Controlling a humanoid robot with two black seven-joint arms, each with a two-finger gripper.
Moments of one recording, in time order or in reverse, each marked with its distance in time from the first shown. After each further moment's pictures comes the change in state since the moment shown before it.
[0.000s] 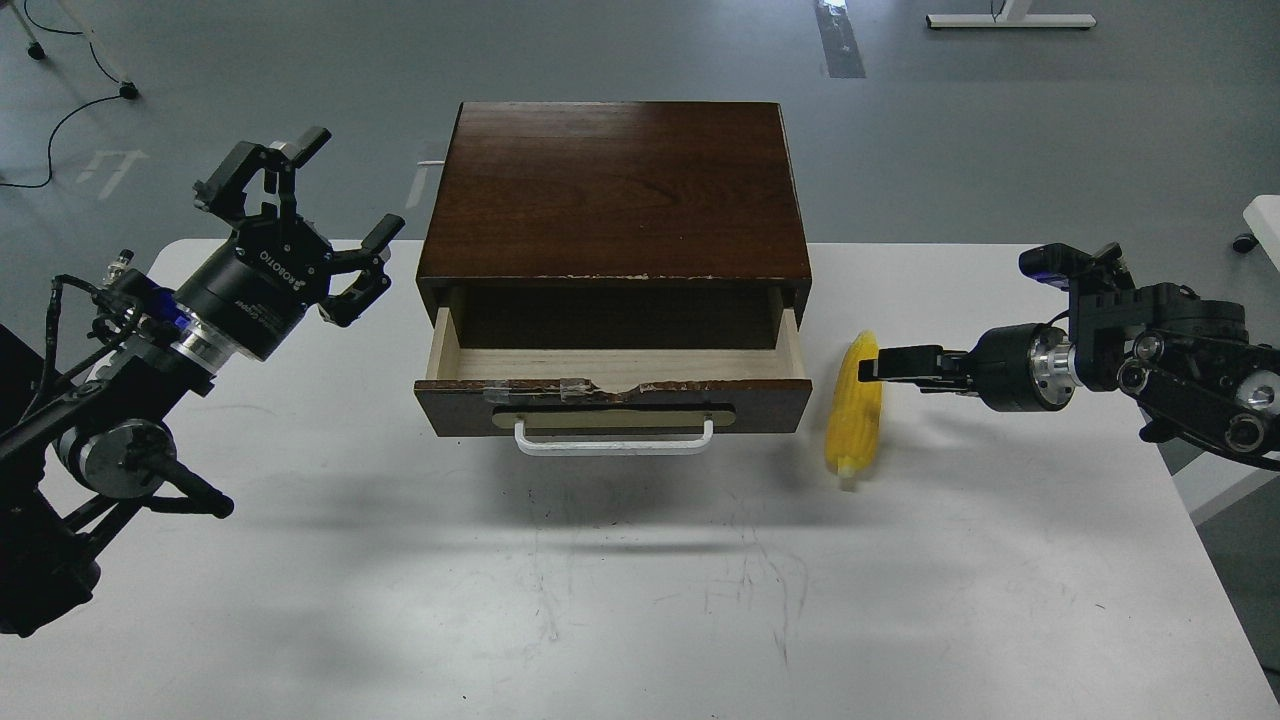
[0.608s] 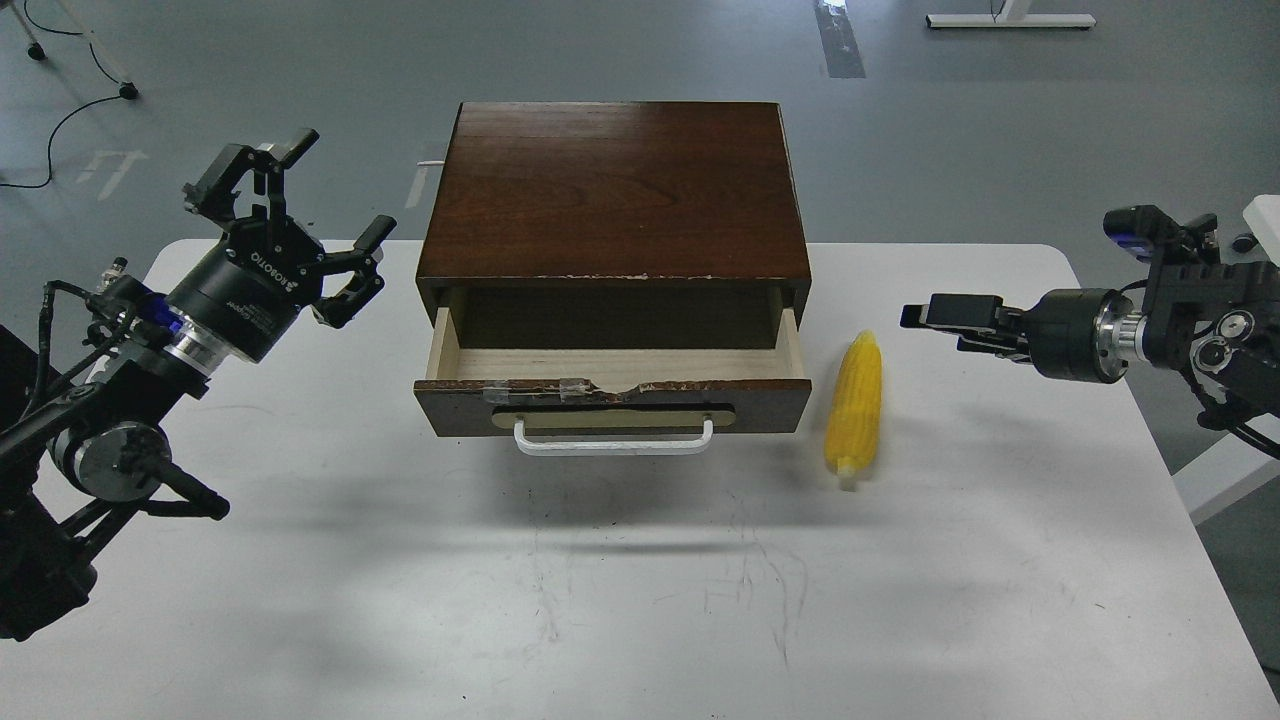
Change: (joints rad) left arm 0.007 -0.007 0.005 0.000 -0.003 0.000 0.001; right arm -0.040 -0.137 0.120 0.108 -0.038 0.000 0.024
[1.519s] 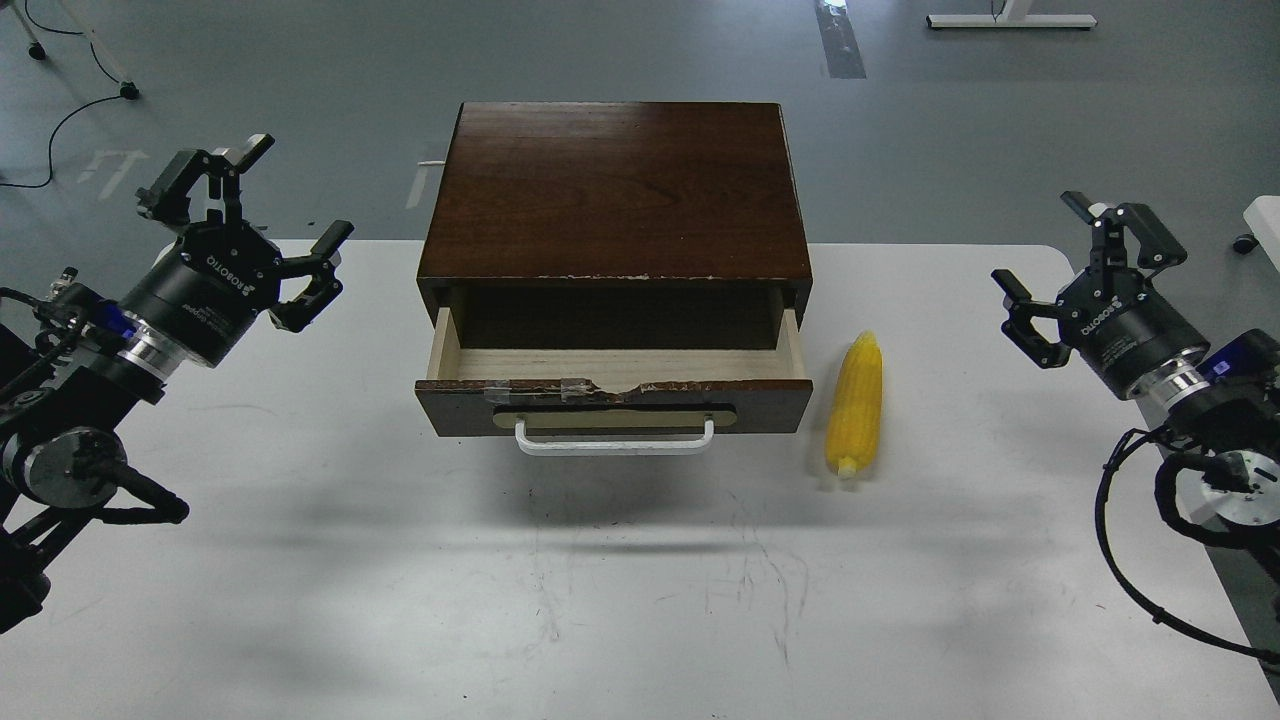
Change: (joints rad) left arm 0.018 0.081 0.007 0.003 -0.062 0.000 0.004; right arm -0.410 -0.037 0.716 0.018 0.762 0.000 0.027
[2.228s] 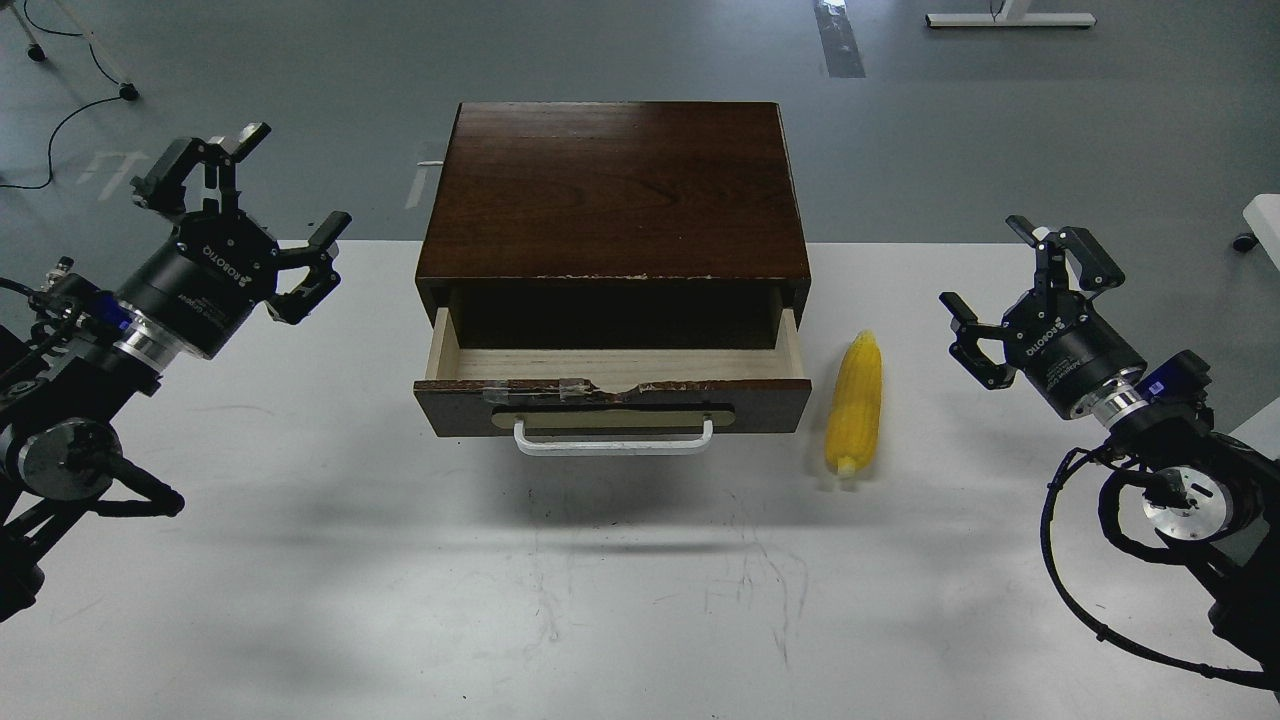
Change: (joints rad) left arm 0.002 0.012 -0.009 -0.003 -0.025 0.000 0.012; right arm -0.137 0.215 -0.014 -0.027 0.155 0.000 0.003
